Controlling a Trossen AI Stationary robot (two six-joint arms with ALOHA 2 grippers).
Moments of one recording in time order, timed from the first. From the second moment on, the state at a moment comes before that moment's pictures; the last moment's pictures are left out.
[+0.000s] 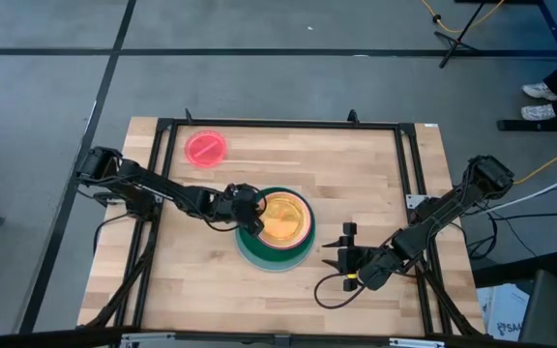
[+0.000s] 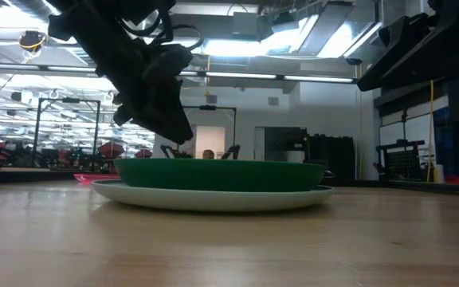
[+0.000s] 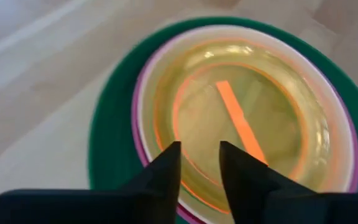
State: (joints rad) left arm -0.16 1.53 0.79 -0.12 -0.43 -0.75; right arm 0.71 1.44 0.75 -0.11 0.66 0.28
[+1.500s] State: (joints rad) left arm 0.23 1.49 0.75 -0.76 -0.59 -0.21; right arm 0.59 1.44 0.75 -0.11 0.58 0.22
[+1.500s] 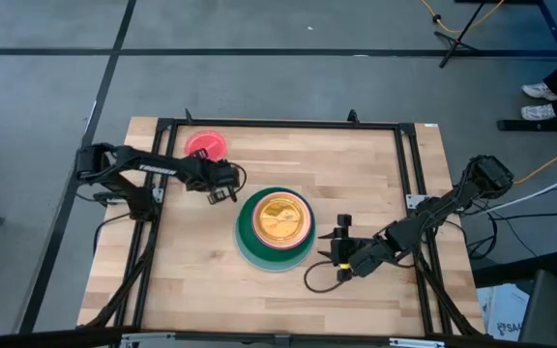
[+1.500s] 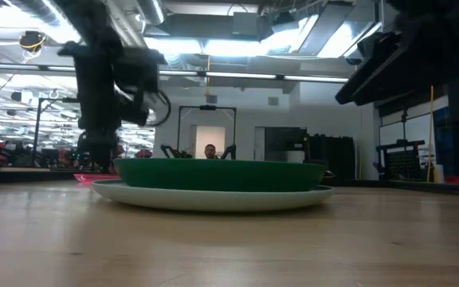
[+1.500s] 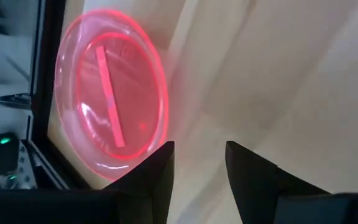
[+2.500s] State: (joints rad) left arm 0.49 1.67 0.75 -0.58 -0.59 0.06; right arm 0.45 1.44 0.75 -0.12 0.40 0.24
